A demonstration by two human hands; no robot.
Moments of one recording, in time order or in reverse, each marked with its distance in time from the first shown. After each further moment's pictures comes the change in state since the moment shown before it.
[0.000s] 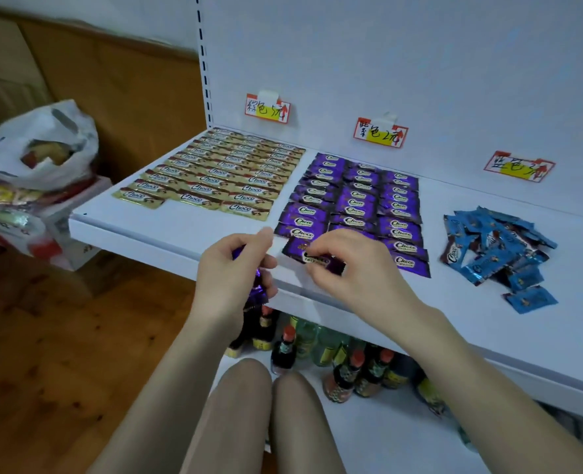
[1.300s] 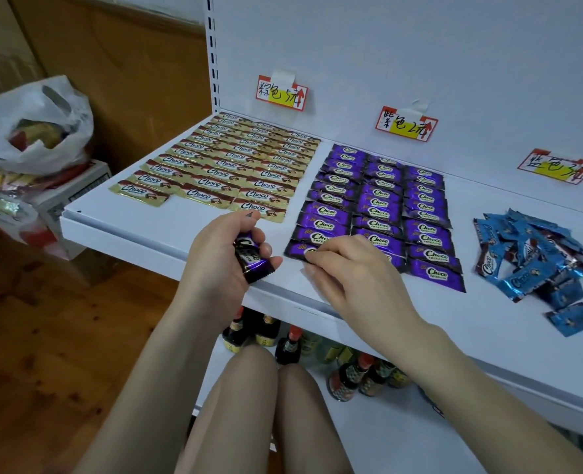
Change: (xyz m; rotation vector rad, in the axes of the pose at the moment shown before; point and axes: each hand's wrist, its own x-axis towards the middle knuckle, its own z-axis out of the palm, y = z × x) left_hand 0.045 0.019 -0.011 -0.377 -0.026 -0.214; right_hand 0.014 0.013 0.037 -0.263 0.082 -0.138
